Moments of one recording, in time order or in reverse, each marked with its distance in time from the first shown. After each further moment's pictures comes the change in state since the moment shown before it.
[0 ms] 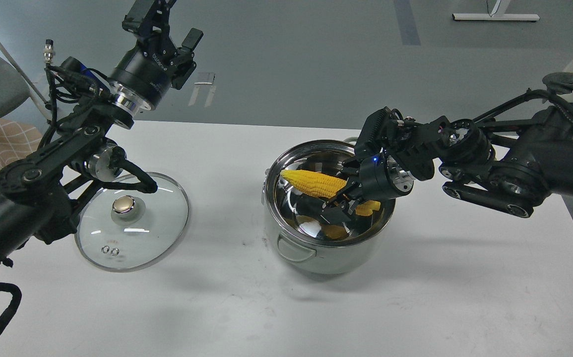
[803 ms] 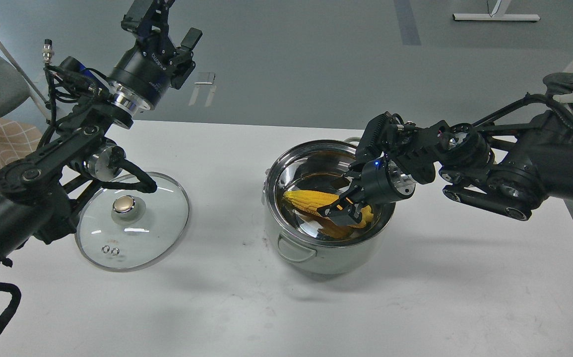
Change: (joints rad) left arm 0.000 0.001 0.000 0.001 0.000 0.000 0.000; right arm -0.014 0.001 -0.013 -0.013 0.001 0.005 0.000
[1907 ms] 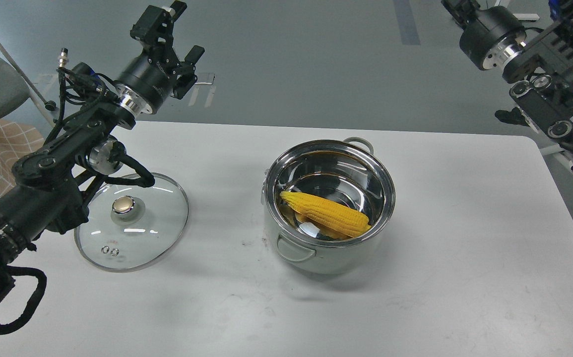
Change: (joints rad) left arm -0.078 -0.127 0.001 0.368 -0.019 -0.253 0.043; right arm -0.281 -0.023 0.956 -0.546 0.611 -0.099 0.000
